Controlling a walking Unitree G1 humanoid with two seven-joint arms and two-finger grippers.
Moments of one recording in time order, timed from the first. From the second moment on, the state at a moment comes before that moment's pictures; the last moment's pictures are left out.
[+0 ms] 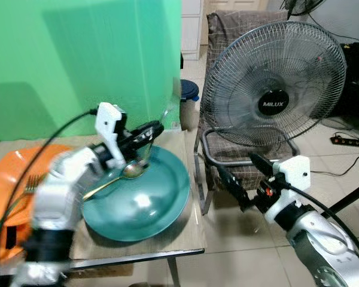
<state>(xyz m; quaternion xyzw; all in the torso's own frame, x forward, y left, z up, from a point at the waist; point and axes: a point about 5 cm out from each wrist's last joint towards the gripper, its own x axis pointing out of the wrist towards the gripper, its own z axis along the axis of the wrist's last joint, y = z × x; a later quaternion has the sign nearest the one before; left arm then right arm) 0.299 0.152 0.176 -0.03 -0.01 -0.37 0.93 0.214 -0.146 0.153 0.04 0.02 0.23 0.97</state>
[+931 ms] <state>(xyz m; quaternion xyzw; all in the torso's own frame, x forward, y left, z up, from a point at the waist) 0.261 0.136 0.157 0.04 0.03 -0.17 0.98 0.209 -0.174 0.161 0.05 0.01 0.03 1.00</state>
